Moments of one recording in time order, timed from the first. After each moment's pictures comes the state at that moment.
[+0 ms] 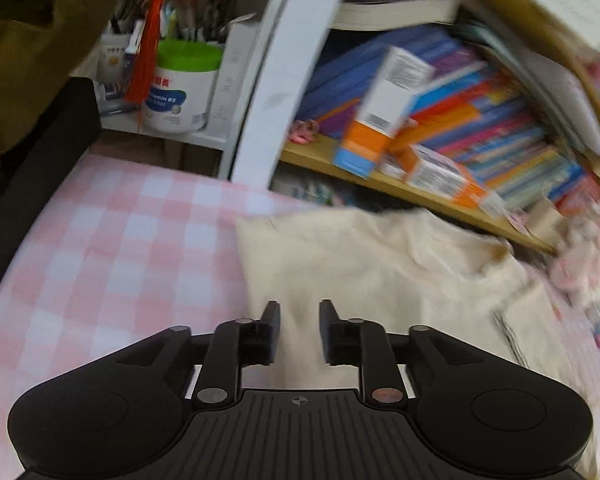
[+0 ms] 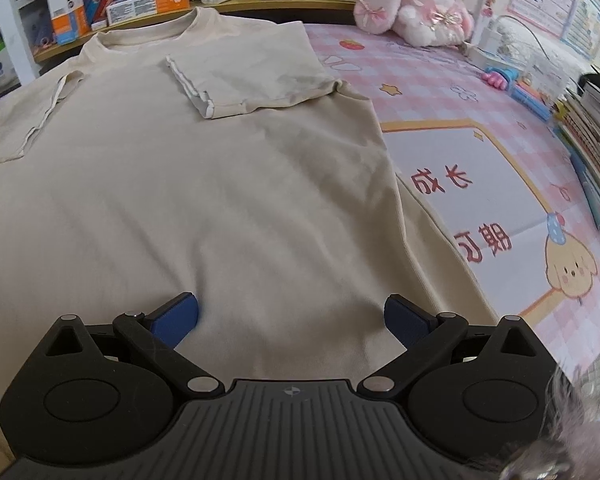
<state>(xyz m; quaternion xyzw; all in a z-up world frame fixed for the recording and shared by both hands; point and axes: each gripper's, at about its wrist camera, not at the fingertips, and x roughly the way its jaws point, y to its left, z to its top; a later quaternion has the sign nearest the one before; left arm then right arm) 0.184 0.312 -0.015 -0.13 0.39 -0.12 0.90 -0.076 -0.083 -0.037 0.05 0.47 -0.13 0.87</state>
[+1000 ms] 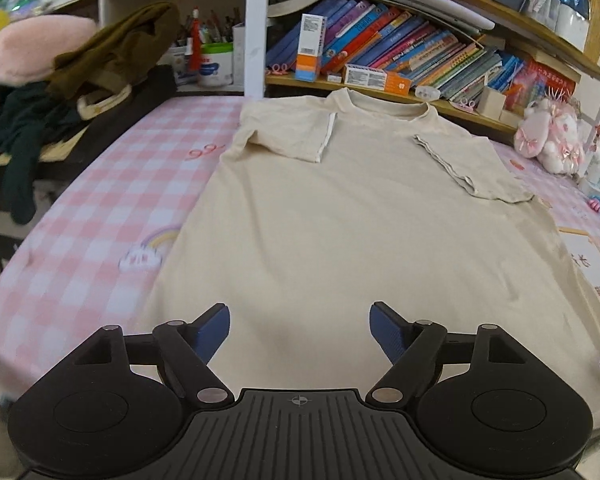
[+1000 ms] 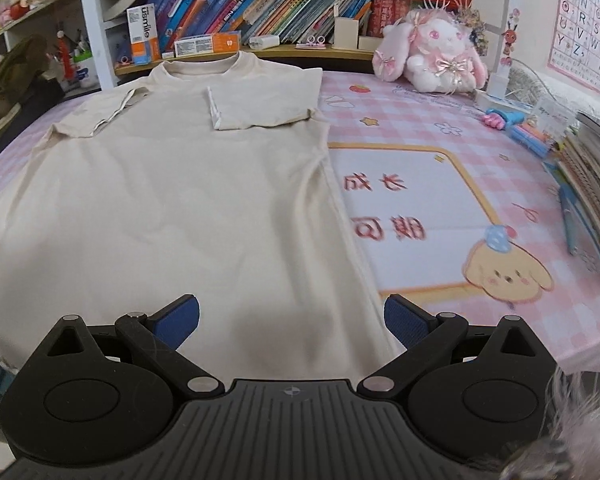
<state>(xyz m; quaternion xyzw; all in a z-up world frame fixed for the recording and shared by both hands) -0.152 0.158 -0.005 -0.05 0.38 0.00 0.93 -0.205 -0.167 -0.019 0.01 0.39 -0.01 0.92</state>
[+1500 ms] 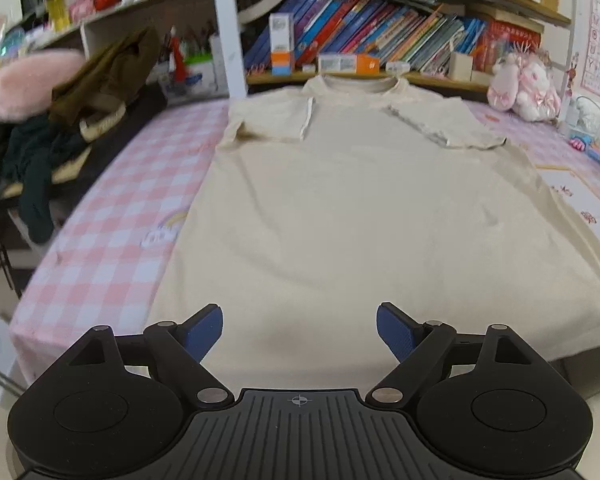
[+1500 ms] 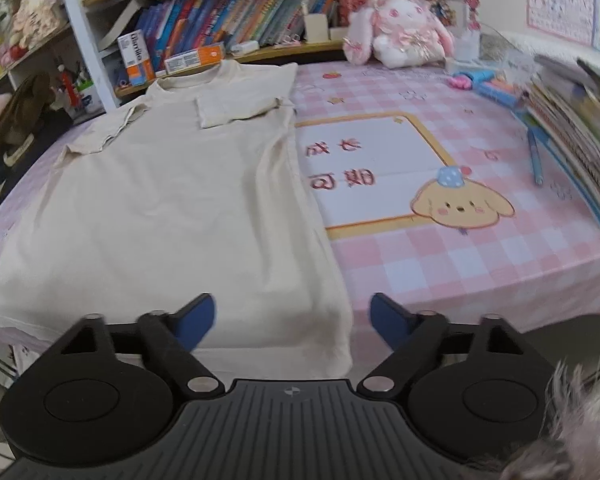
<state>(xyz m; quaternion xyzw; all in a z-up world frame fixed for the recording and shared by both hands) -0.199 0.155 -0.006 0.01 0.39 -0.01 0.92 -0.265 -0.218 -0.019 0.10 0.39 0.00 0.92</state>
